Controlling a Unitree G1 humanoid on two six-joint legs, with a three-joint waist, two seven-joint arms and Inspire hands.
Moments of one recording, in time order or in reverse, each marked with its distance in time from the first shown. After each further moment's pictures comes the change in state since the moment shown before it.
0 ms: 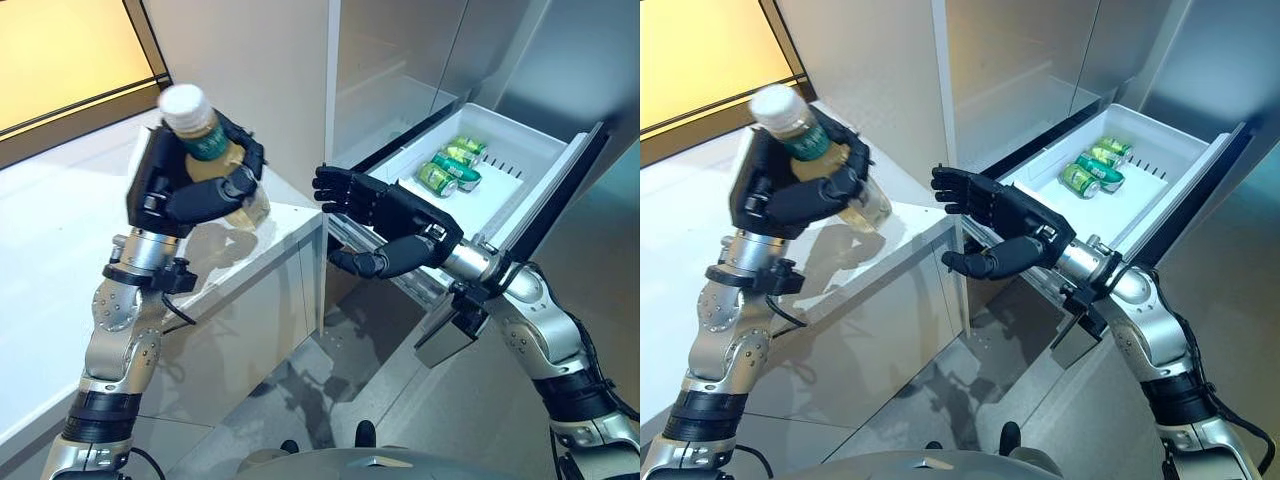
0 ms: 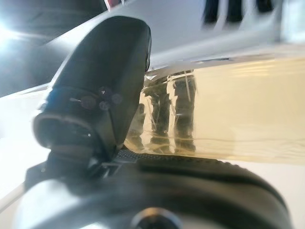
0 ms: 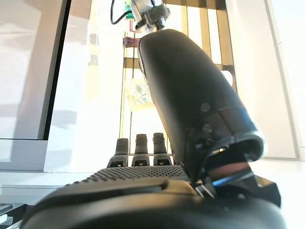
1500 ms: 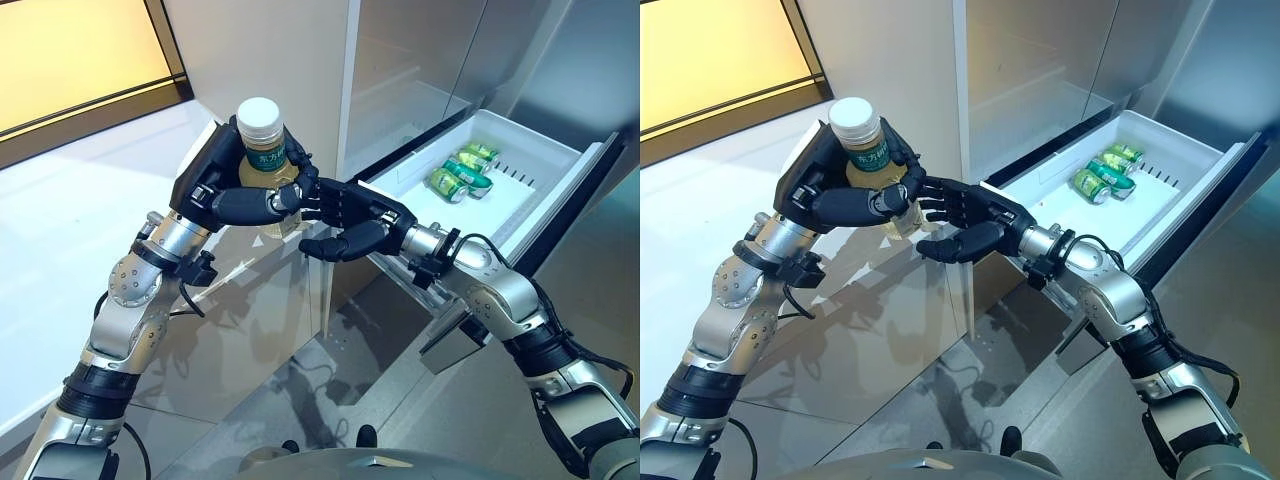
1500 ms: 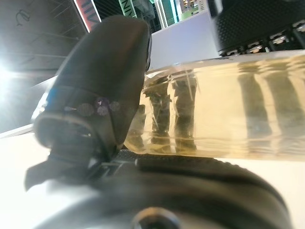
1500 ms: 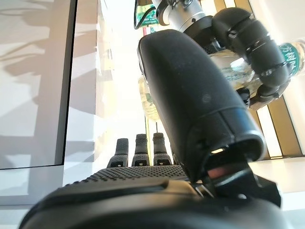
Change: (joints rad) left arm -0.113 0.090 -0.097 0.000 0.019 0.047 -0.056; right arm -0.214 0.015 0.186 0.153 0.083 0.160 -0.126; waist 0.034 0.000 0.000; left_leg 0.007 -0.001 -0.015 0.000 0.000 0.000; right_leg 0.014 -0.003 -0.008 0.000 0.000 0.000
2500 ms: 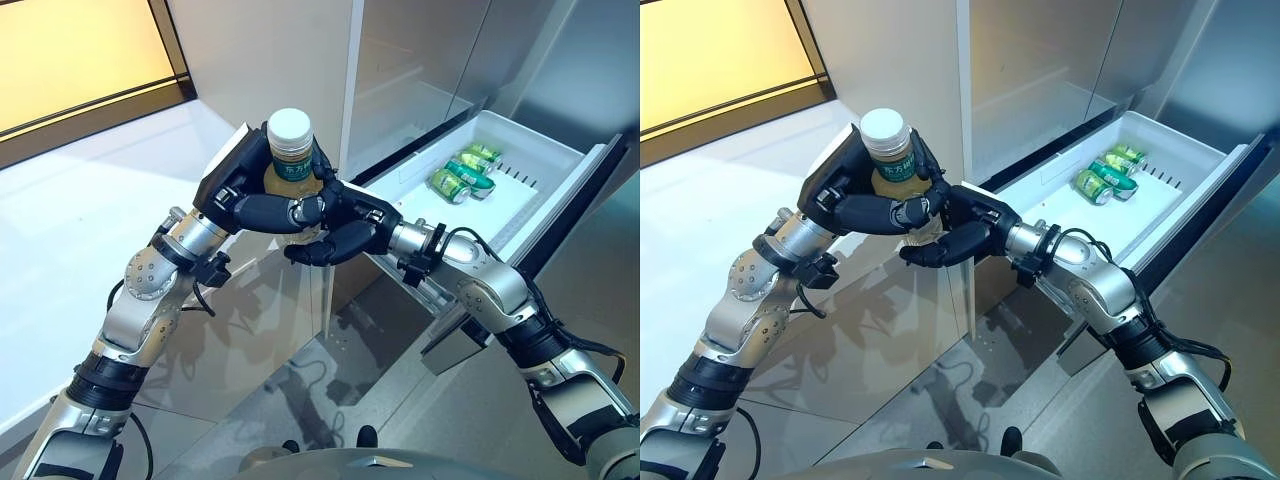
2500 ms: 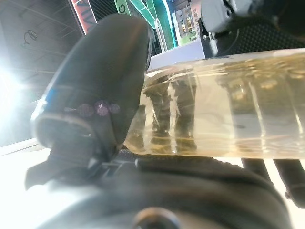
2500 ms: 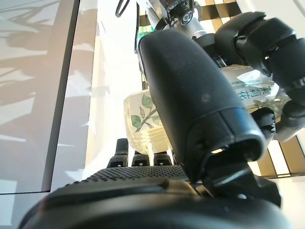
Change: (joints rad) left arm -0.063 0.001 -0.077 0.000 -0.023 0.035 -0.052; right arm -0.063 0.003 0.073 0.000 0.038 0.019 -0.009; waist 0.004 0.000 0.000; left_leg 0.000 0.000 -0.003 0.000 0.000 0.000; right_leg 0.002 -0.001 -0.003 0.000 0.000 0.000
